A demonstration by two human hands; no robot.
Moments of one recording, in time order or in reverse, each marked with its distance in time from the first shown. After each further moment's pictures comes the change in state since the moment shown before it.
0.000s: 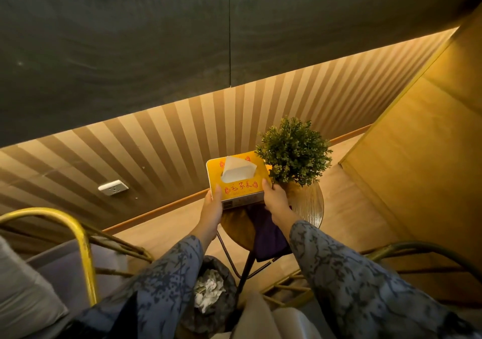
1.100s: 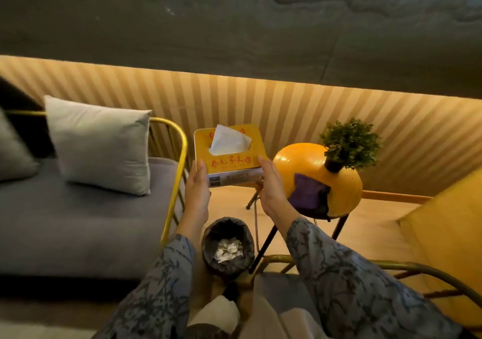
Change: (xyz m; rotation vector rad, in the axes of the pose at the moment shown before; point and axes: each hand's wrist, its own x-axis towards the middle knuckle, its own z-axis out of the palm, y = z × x) left_hand -0.279 -0.096 -0.088 -0.380 0.610 0.410; right_hand -0.241 0.084 0.024 0.224 -0.629 -0.327
